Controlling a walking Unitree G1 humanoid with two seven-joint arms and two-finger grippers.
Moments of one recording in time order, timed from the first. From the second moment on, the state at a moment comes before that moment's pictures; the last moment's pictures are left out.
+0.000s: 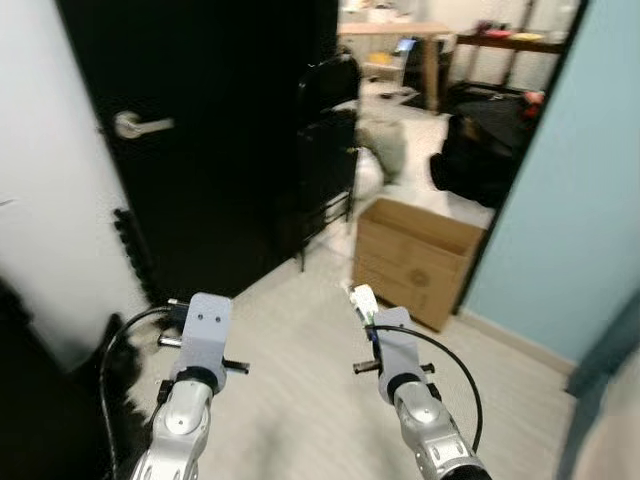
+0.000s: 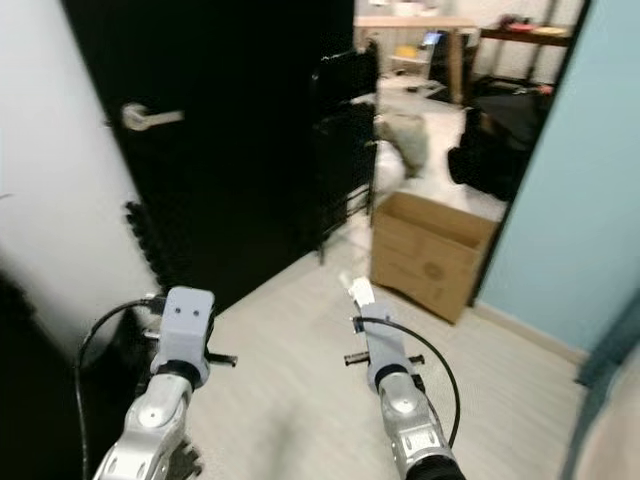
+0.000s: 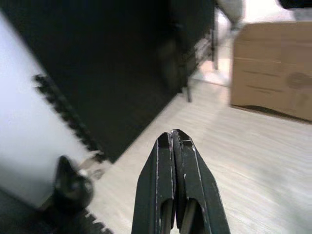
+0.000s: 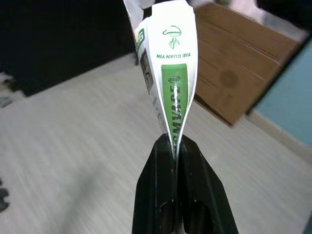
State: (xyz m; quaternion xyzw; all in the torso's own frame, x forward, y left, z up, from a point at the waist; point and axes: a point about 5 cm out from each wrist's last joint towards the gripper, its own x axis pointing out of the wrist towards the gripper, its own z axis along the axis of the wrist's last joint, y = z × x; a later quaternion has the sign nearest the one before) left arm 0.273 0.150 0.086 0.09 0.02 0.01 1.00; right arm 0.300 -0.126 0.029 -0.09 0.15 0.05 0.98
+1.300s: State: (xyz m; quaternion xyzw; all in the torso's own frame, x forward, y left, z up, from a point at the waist) left arm 0.267 0.170 0.074 0.05 0.03 0.07 1.00; right arm 0.304 -0.132 0.032 -0.09 0.15 0.08 0.98
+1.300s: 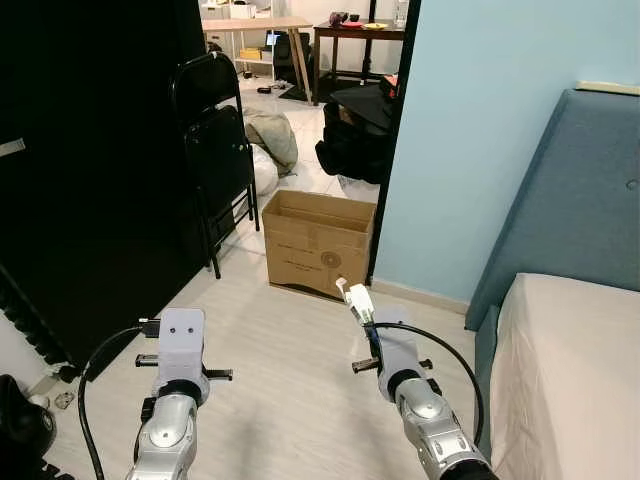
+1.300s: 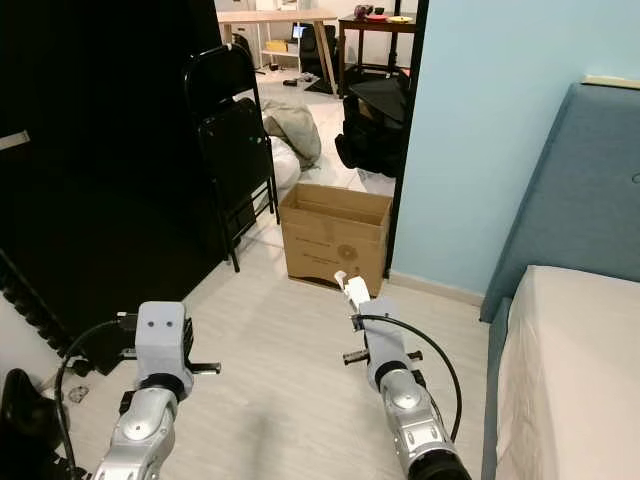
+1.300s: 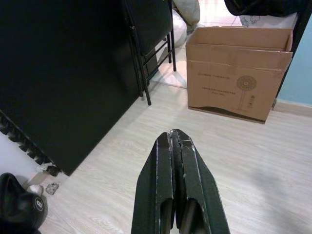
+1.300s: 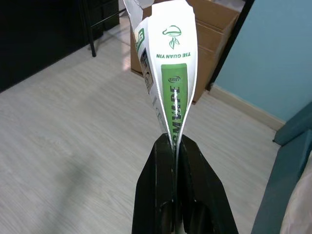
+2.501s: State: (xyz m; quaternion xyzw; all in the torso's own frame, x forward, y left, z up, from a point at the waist) left arm 0.267 0.168 0.076 0.07 0.02 0.05 1.00; right arm 0.304 -0.123 0.032 -0.08 0.15 0.09 0.98
